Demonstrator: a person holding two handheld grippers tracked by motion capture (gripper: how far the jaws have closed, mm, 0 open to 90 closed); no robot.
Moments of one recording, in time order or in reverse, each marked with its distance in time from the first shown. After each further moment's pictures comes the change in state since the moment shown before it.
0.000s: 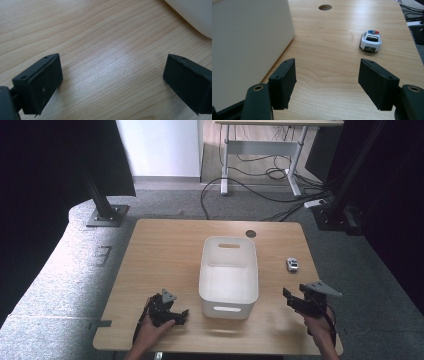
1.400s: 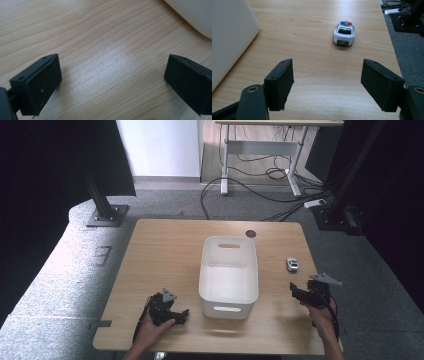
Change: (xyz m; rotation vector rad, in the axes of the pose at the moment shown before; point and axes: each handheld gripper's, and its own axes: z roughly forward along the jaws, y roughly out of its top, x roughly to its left) left arm 0.001 0.002 0.002 0.005 -0.009 0.009; right arm -0.031 0.008 0.027 0.087 -0.124 0.026
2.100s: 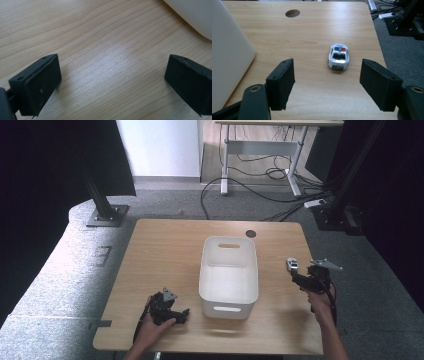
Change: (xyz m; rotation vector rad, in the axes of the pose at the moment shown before) left arm 0.000 0.002 0.002 0.001 0.001 -0.001; right arm -0.002 0.041 0.011 -0.026 -0.032 0.043
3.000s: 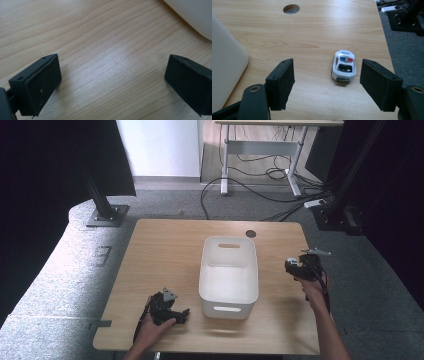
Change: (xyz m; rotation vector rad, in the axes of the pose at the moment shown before) left arm 0.000 0.000 0.000 -0.001 -0.001 0.000; right arm 0.008 0.027 0.034 0.085 -0.013 -0.030
